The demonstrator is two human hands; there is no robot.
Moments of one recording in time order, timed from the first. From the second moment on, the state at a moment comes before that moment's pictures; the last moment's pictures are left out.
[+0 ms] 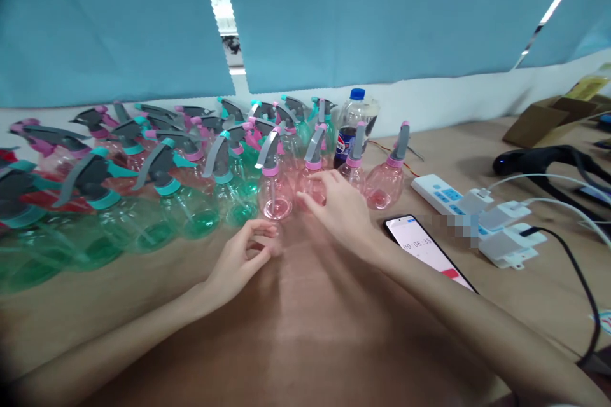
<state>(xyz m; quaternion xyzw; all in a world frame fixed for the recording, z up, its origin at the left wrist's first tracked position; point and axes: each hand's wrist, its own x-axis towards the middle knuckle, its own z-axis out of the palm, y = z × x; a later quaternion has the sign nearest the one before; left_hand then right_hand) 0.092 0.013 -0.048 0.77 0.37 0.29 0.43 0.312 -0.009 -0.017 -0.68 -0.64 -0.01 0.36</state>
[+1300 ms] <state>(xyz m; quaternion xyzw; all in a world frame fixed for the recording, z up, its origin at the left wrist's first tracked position) 0.094 -0.001 0.010 0.79 0.34 0.35 0.38 0.230 -0.064 -0.011 -0.64 -0.71 0.11 0.26</state>
